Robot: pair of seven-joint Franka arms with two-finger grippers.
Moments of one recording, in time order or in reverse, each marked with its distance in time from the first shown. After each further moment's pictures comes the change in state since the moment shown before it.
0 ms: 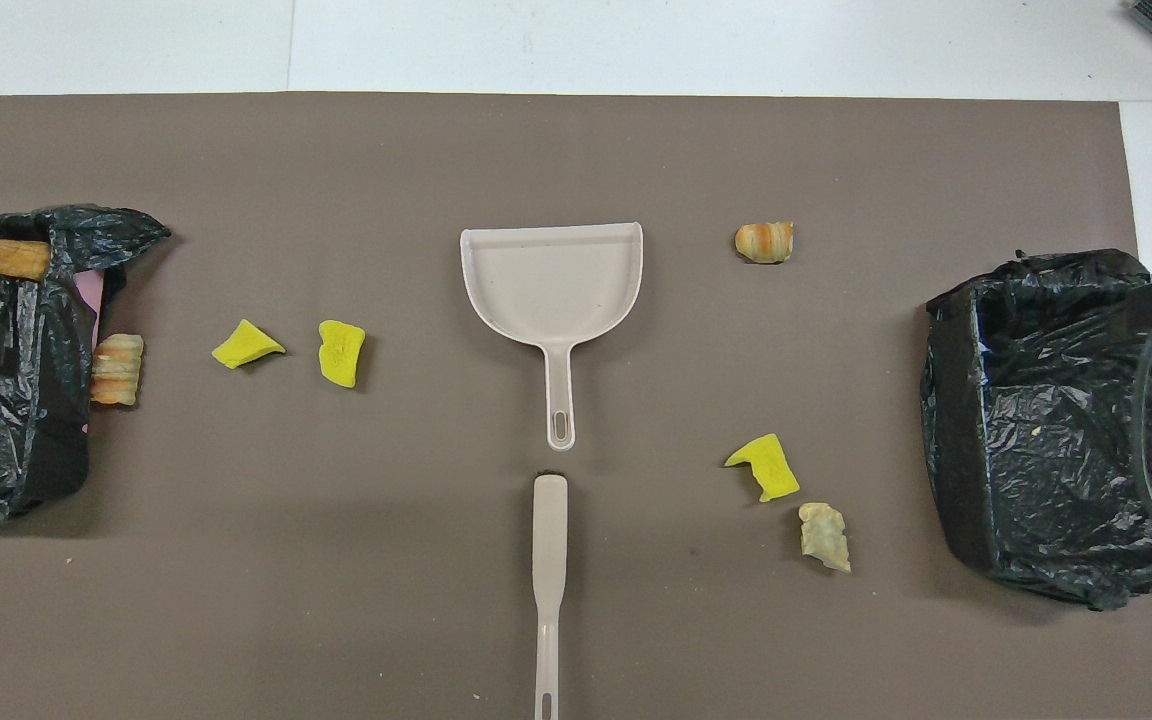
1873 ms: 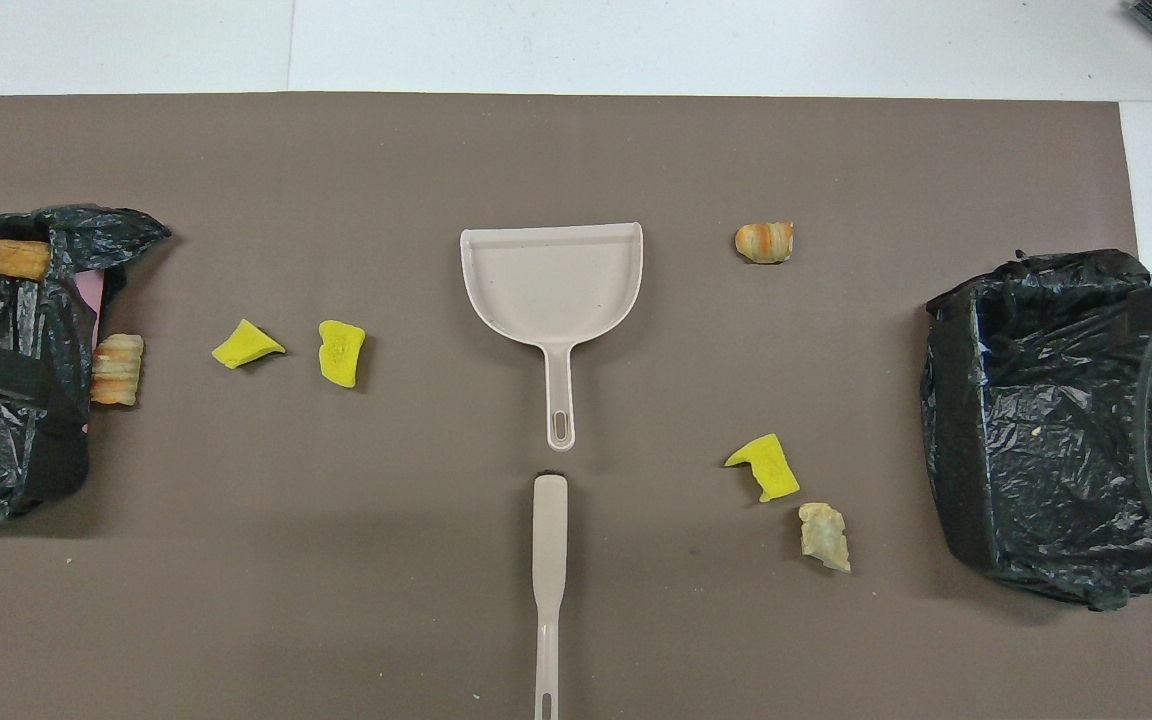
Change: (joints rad) left arm -0.004 -0.056 -0.017 -0.117 -0.007 0.023 0.000; right arm -0.002 -0.001 0.000 0.000 0.000 -0.007 0.000
